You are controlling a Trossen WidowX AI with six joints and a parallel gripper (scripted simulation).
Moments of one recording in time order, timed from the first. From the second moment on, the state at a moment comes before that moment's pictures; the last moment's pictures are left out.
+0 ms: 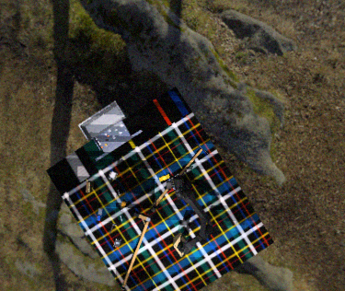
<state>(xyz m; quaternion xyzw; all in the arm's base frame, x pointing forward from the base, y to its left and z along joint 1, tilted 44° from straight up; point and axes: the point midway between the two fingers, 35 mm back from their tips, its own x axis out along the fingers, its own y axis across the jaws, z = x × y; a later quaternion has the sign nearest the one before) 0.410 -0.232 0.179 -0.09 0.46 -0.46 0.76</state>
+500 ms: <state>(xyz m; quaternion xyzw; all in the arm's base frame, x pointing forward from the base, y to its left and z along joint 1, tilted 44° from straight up) 0.424 -0.231 0.179 -0.09 0.45 -0.46 0.76</state>
